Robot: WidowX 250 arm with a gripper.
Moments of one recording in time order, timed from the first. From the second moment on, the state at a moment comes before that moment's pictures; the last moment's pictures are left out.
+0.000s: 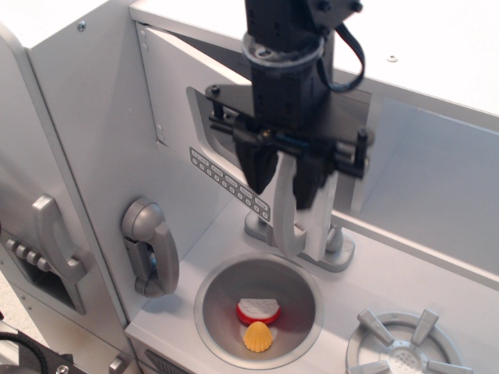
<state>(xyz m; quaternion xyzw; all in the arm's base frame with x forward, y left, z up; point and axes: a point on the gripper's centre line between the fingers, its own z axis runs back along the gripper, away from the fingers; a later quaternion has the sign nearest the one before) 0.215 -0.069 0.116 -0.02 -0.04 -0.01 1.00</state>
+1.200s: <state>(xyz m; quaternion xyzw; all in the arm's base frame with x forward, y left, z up) 0.280 -0.144 0.126 -0.11 -0.04 0.00 0.99</state>
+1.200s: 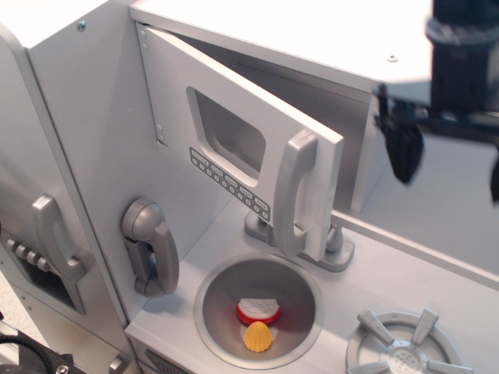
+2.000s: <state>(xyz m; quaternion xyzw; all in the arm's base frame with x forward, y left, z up) 0.256 -0.062 0.116 -0.06 -0.05 0.01 1.00</state>
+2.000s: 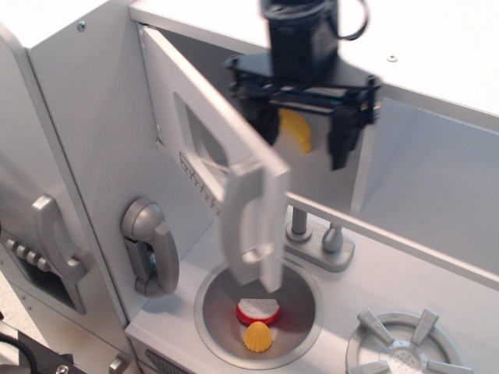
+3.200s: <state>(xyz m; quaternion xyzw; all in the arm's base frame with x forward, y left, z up) 0.174 0.018 0.117 0.00 -0.04 -0.01 1.00</state>
